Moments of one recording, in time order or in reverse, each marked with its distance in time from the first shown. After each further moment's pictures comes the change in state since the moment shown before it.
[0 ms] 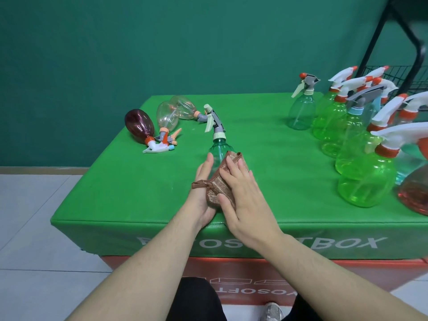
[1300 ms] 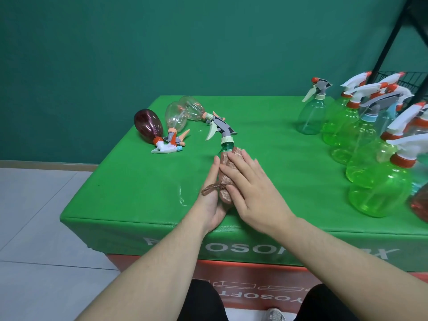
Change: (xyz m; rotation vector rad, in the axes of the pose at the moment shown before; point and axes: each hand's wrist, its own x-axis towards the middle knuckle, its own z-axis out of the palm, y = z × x) left_hand -0.021 0.010 0.014 0.086 -0.050 -0.005; right_hand 0.036 0.019 -0.010 -0.155 -0.077 -0.171
